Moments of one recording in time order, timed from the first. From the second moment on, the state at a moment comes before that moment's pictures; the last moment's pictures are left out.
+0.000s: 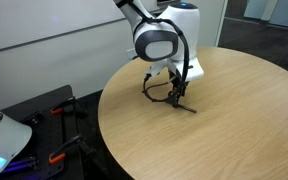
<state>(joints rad) -0.05 0.74 -0.15 -1.96 0.28 2.71 0.67</state>
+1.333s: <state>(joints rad) -0.06 0.74 -0.15 -1.96 0.28 2.71 0.67</state>
